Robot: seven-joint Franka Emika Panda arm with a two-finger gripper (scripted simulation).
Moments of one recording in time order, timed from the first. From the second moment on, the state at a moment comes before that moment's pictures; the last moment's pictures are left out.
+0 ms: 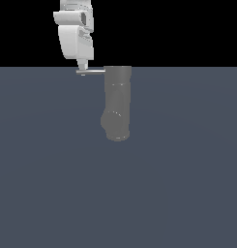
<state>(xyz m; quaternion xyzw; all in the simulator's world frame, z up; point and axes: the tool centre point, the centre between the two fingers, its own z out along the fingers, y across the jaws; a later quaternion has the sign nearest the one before) 0.052 0.115 0.269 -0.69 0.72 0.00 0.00</state>
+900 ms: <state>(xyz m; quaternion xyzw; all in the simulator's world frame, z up) 0.017 0.114 0.269 -0.70 0.72 0.00 0.01</state>
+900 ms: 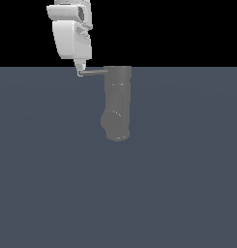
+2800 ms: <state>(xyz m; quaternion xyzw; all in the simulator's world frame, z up) -0.042 0.016 0.269 -0.71 0.71 0.00 0.00</state>
